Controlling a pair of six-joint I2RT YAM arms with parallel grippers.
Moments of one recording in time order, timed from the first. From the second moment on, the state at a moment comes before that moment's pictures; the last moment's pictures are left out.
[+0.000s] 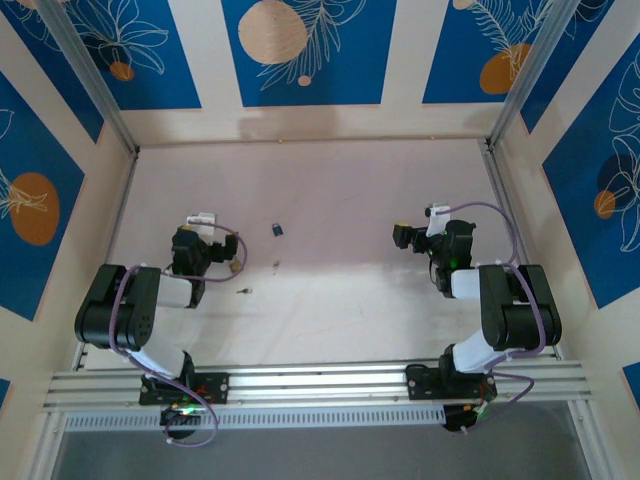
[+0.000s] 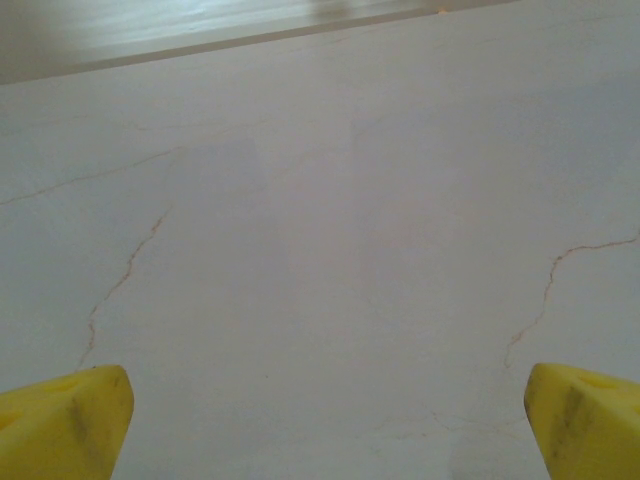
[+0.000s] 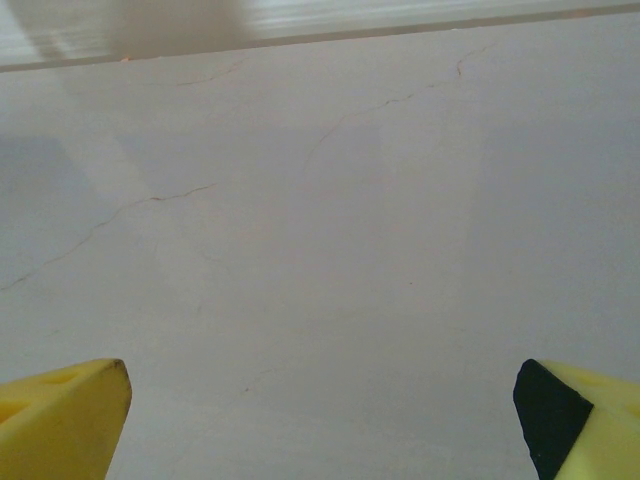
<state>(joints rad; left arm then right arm) -0.08 1.58 0.37 0.84 -0.02 0.08 -0.01 1.52 0.40 0.73 -0.28 0.07</state>
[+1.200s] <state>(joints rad) -0.08 1.14 0.59 0.34 -0.05 0.02 0.18 1.28 0.68 0.27 -0.10 0.01</state>
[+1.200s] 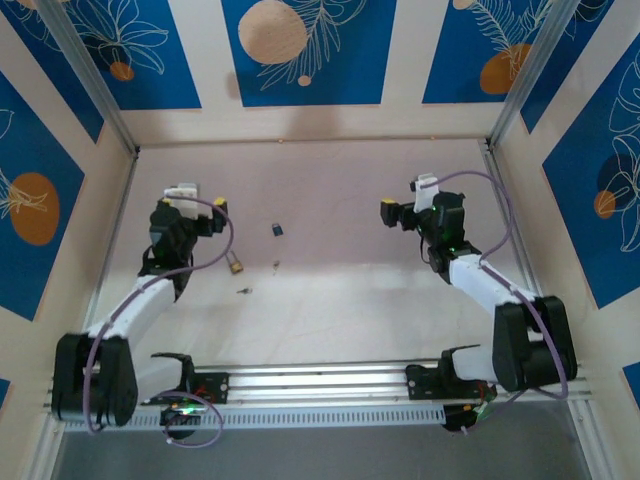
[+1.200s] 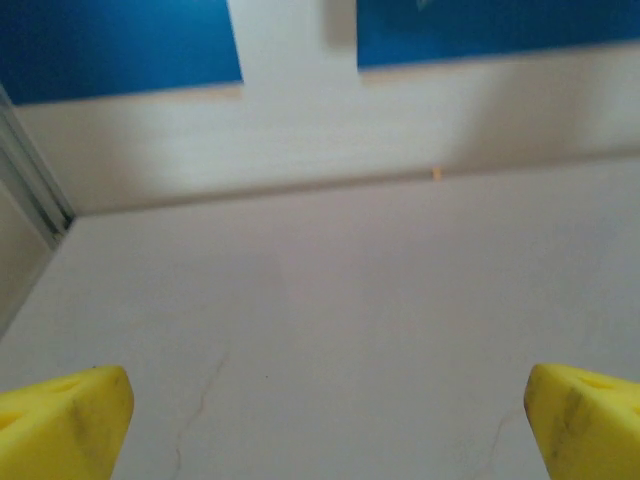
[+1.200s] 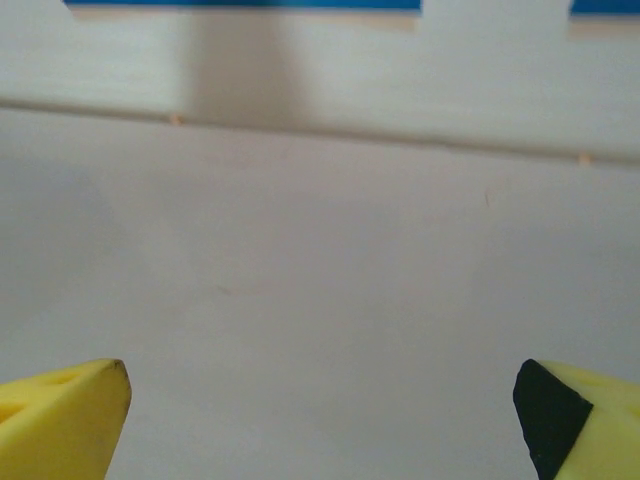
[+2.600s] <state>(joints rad) -0.17 1.33 0.82 -0.55 0.04 -0.50 0.41 1.46 0.97 -0.38 -0.28 0.61</state>
